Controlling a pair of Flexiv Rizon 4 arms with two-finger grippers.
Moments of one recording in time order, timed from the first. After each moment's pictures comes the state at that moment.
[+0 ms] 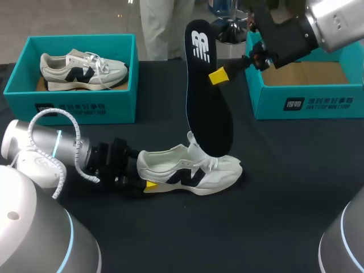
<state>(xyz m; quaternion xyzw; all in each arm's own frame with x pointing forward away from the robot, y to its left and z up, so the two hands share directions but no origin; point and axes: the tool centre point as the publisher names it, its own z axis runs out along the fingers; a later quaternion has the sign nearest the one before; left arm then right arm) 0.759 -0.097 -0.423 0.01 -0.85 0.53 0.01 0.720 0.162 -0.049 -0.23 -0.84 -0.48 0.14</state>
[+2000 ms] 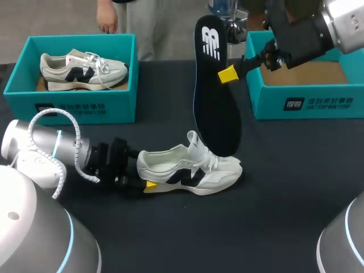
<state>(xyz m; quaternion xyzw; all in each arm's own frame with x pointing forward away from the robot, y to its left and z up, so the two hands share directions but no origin) 0.759 -0.097 -0.423 0.01 -0.85 0.53 0.01 0.708 0.148 -0.036 -0.24 -0.83 -0.48 0.12</state>
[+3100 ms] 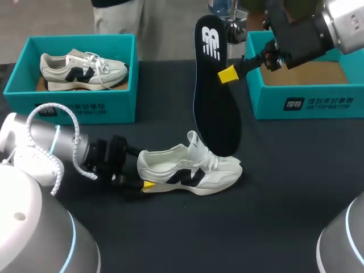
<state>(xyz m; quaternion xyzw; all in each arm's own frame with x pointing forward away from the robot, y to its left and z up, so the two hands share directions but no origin) 0.759 -0.088 -0.416 0.01 -0.86 0.51 0.01 0.708 0.148 -0.036 -0.24 -0.83 -0.48 0.12</state>
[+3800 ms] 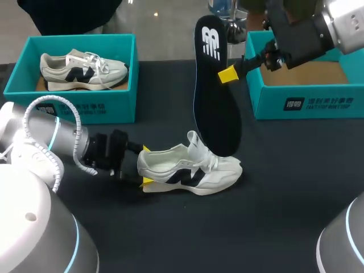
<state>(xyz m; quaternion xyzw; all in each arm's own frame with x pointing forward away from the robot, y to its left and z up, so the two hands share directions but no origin) 0.759 -0.082 -0.393 0.02 -0.89 0.45 -0.02 0.708 0.147 -0.036 -0.24 -0.83 -0.48 0.12</state>
